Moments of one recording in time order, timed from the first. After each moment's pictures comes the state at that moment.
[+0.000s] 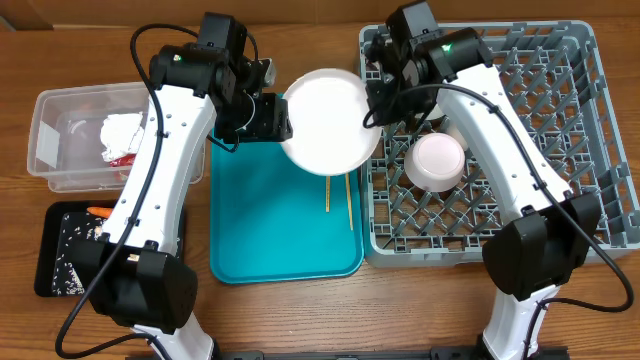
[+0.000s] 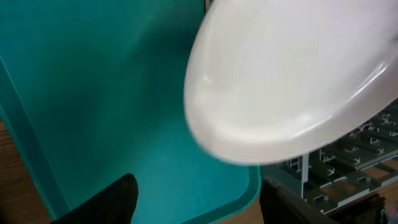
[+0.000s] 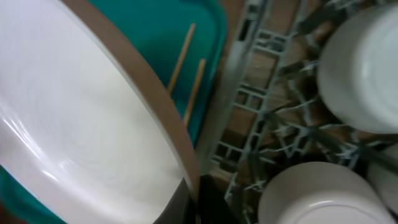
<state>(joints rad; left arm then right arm) -0.20 1.85 1.85 -1.32 0.32 -0.16 0.35 2.02 2.02 -1.23 -0.17 0.07</state>
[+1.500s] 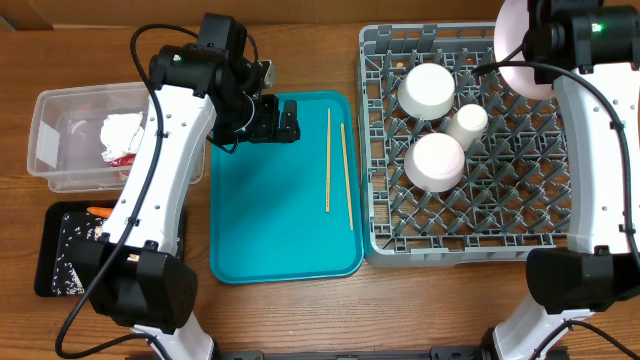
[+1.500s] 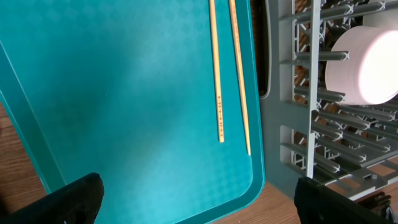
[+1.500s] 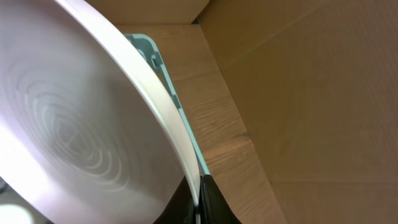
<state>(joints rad) -0.20 1.85 1.85 -1.33 0.31 -0.15 0.05 1.89 2.21 -1.31 0.78 0.07</state>
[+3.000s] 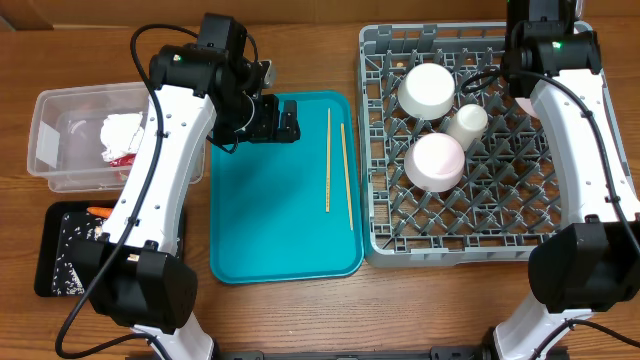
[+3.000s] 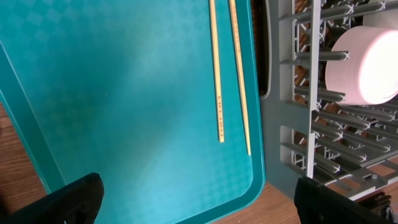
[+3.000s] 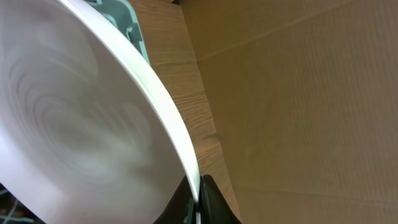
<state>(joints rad) -0.20 1.85 1.85 -1.33 0.31 -0.15 0.03 1.89 1.86 -0.98 0.94 -0.14</state>
